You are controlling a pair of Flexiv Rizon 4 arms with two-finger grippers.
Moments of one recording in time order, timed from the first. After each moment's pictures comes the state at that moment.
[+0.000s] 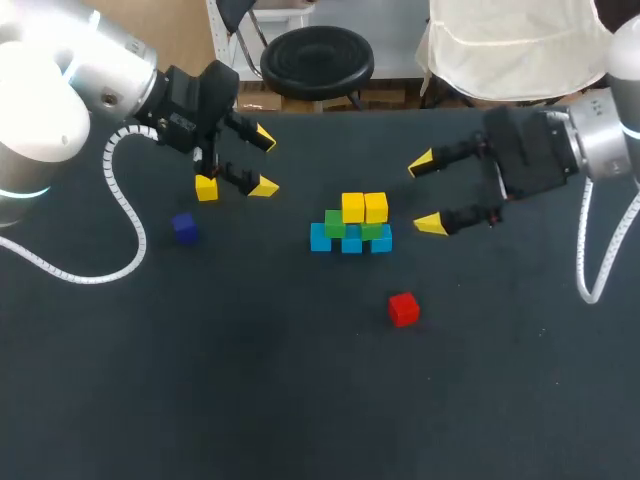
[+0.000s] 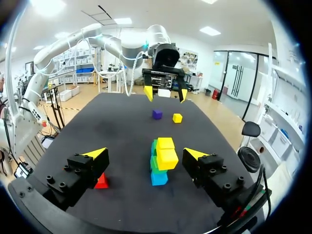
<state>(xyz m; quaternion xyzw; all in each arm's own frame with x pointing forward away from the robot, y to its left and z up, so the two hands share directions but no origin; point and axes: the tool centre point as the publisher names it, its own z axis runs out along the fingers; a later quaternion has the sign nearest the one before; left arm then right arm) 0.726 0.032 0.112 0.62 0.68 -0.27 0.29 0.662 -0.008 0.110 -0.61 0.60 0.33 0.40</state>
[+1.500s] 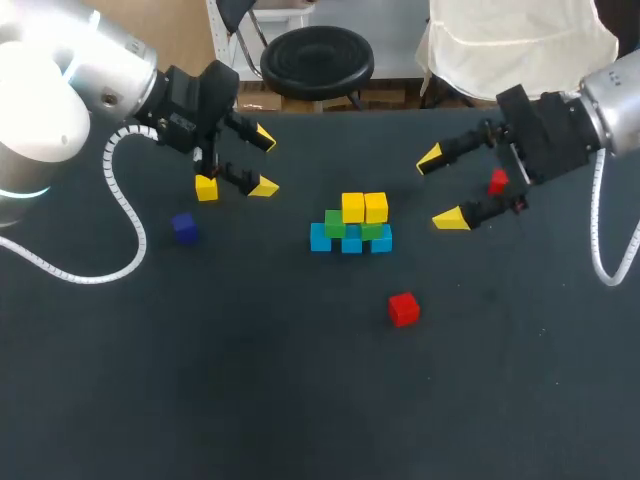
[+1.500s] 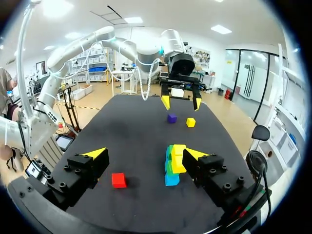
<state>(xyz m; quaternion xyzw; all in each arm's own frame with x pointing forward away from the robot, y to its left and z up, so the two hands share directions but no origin) 0.726 0.032 0.112 0.62 0.68 -0.27 0.29 0.636 -0.019 0.141 -0.64 0.58 0.36 0.36</state>
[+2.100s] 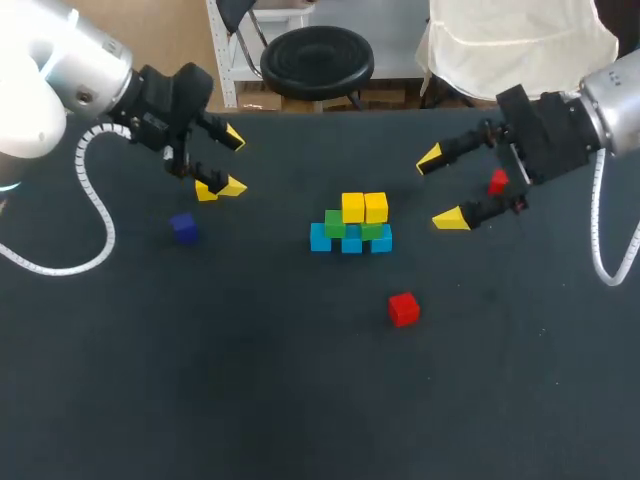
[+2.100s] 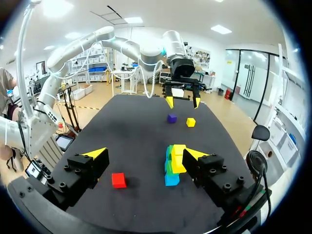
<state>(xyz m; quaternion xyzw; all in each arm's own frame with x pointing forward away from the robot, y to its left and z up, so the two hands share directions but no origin) 0.747 0.083 0.093 0.63 0.69 -0.23 0.27 0.636 -0.018 0.141 -0.64 0.58 0.36 0.36</state>
